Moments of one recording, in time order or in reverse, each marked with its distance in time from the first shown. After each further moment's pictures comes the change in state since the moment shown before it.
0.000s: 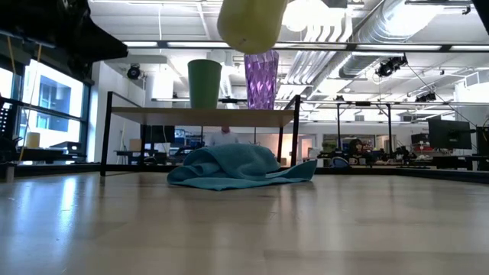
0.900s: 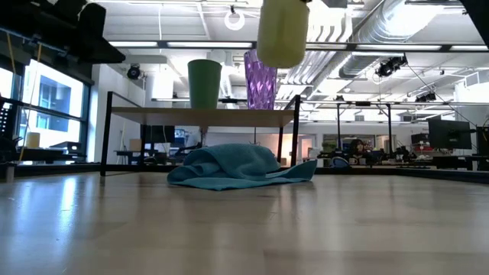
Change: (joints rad) left arm 0.000 0.043 0.000 0.090 -0.561 0.171; right arm -0.202 -0.005 0.121 -0.259 0.020 -0.039
